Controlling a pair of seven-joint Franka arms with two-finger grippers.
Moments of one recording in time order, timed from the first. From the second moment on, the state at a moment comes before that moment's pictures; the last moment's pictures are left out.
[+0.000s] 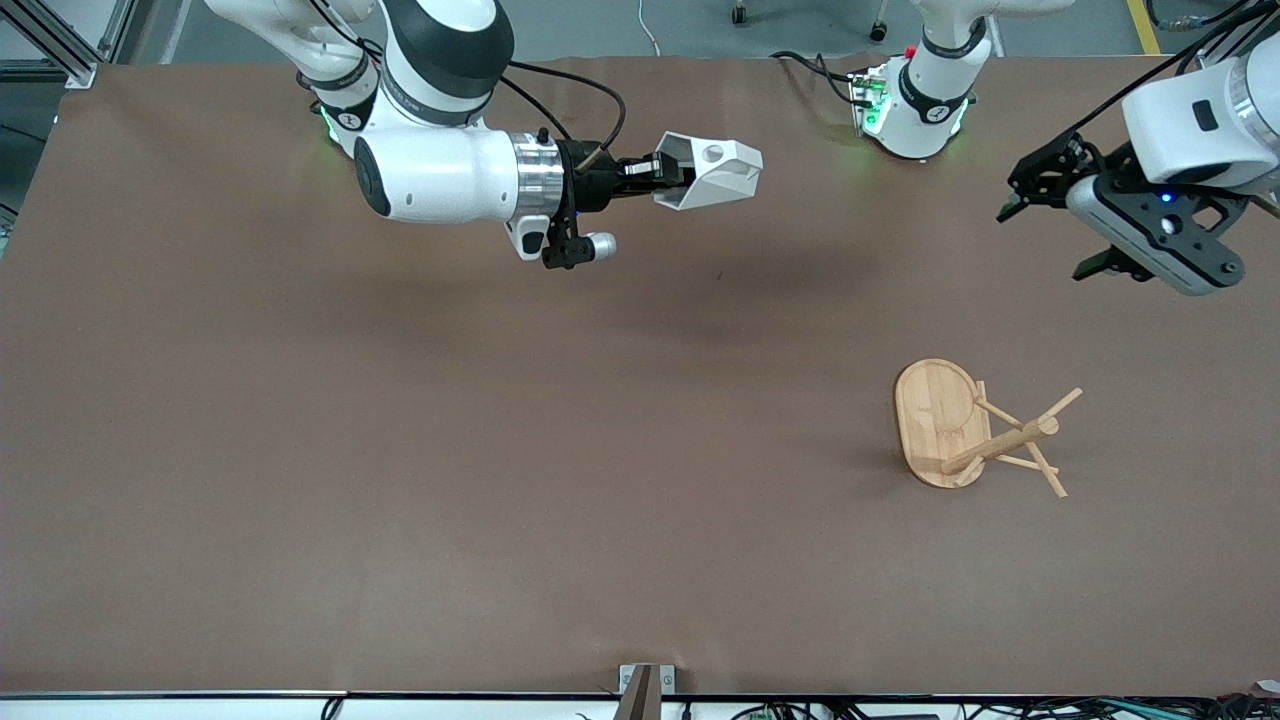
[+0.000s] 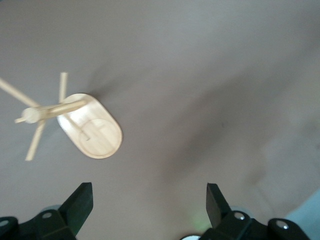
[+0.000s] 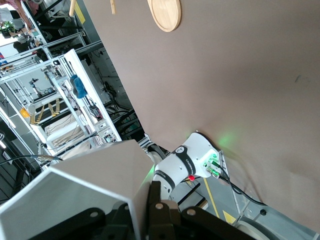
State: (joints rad) left arm -0.07 0.09 -0.09 -1.37 -0.24 1.38 0.52; right arm -0.04 0.25 0.81 -1.82 1.07 2.18 0.30
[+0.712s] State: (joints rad) left arm -0.07 0.11 -0.15 -1.50 -0.51 1.32 0.79; right arm -0.03 0.25 0.81 -1.83 1.08 2.19 0.30
